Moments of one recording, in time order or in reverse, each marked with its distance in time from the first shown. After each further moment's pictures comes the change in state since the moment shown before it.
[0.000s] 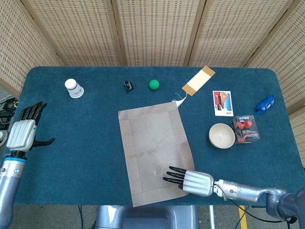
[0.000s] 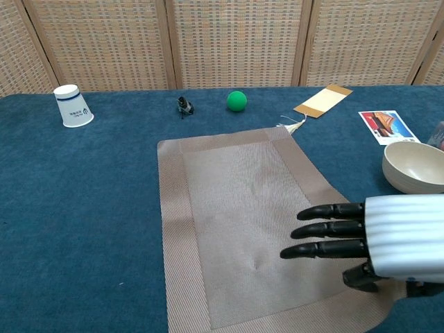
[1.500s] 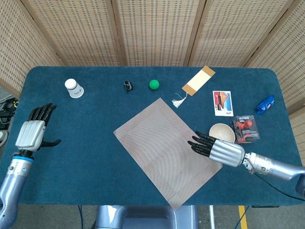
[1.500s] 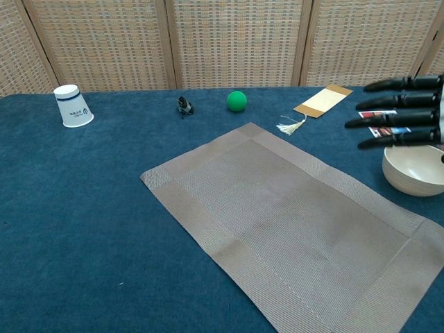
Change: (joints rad) left arm -0.035 -0.052 0.021 0.066 0.054 -0.045 0.019; right arm -0.072 0.078 0.113 0.395 0.107 0.280 -0.018
